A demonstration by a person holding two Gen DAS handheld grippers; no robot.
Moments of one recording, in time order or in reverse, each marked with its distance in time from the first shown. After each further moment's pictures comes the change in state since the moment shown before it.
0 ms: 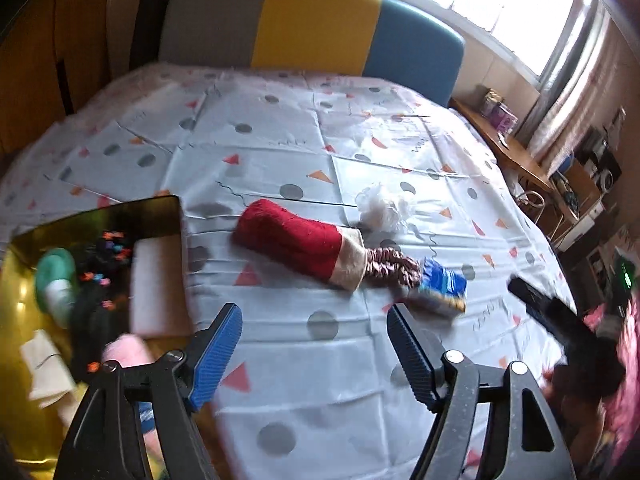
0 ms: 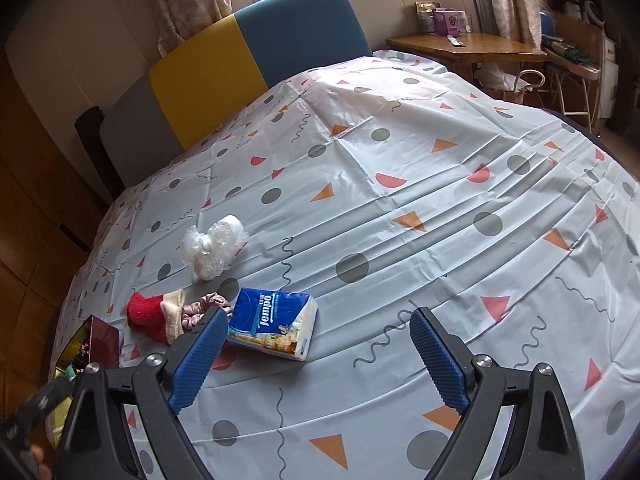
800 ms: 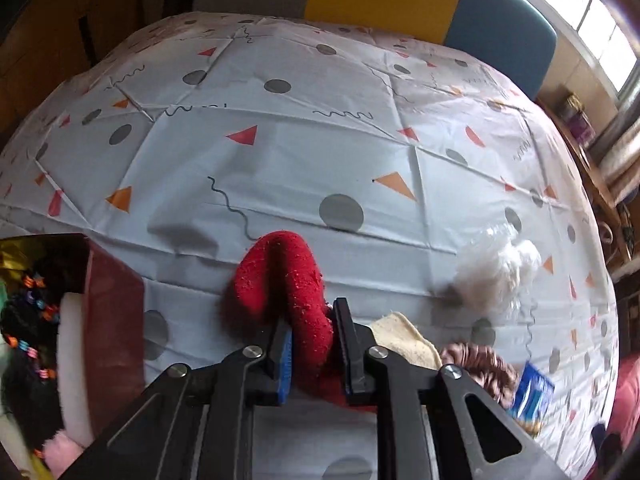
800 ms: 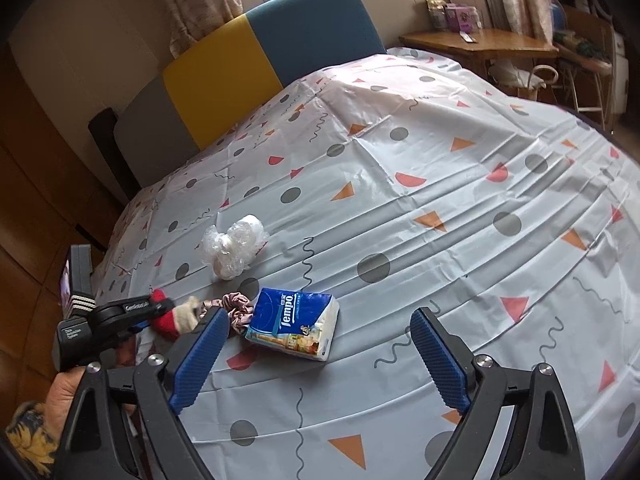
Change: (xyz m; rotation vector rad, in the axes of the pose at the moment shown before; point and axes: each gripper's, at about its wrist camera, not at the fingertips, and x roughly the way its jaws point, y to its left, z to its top) left arm 0.127 0.017 0.057 -0.113 0.112 0.174; right arm 0.001 0.006 0.001 -0.007 0.004 0.060
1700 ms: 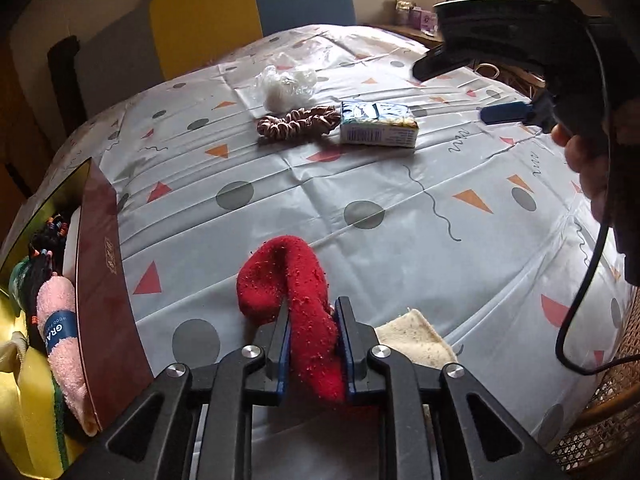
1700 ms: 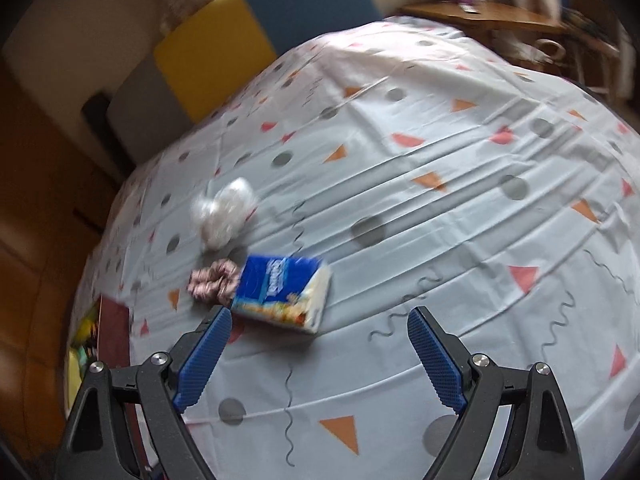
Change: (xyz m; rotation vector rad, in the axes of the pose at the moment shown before) left arm -0.080 -0.033 -0.212 0.571 -0.145 -0.089; right arm 0.020 -0.007 -0.013 -0.001 0.128 0.018
